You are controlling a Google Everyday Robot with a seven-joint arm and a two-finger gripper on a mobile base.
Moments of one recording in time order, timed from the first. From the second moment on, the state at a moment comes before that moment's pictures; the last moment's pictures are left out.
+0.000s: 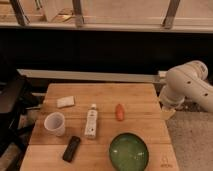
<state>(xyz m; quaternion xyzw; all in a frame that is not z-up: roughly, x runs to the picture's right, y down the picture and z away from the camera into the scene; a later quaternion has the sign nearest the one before) 0.285 0.103 0.684 -0.28 0.02 0.02 0.96</state>
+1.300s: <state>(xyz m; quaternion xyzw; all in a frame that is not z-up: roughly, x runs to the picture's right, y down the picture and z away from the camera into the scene) 0.258 0.088 0.707 -0.28 -0.01 0.09 0.96</state>
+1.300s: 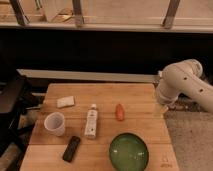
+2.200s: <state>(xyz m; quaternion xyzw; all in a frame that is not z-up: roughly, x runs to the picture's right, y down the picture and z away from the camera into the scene) 0.201 0.047 0.774 -0.26 0.02 0.35 0.90</state>
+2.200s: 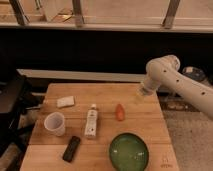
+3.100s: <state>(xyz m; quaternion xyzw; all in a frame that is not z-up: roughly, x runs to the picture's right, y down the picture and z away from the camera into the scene) 0.137 0.069 0.818 -0.30 0.02 0.36 0.88</state>
